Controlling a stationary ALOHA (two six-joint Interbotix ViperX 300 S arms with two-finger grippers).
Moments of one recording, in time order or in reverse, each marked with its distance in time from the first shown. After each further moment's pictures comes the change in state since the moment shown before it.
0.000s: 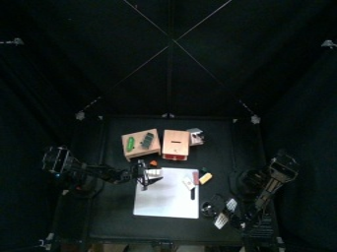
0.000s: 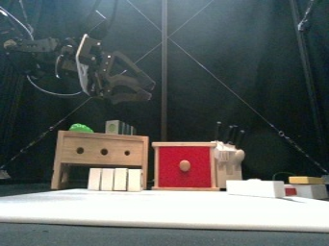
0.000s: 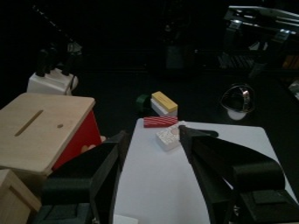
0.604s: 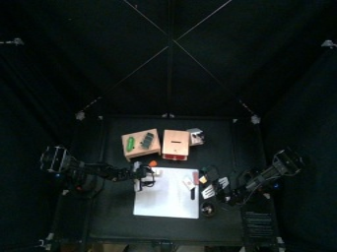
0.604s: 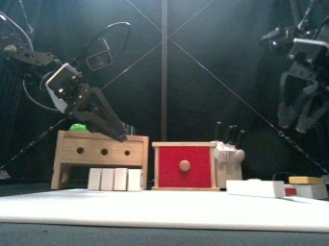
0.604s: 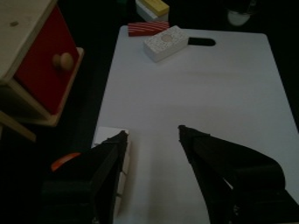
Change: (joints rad) left arm 0.080 -0.032 0.028 0.080 0.426 0.015; right arm -0.546 -0.075 0.133 0.149 -0.212 -0.006
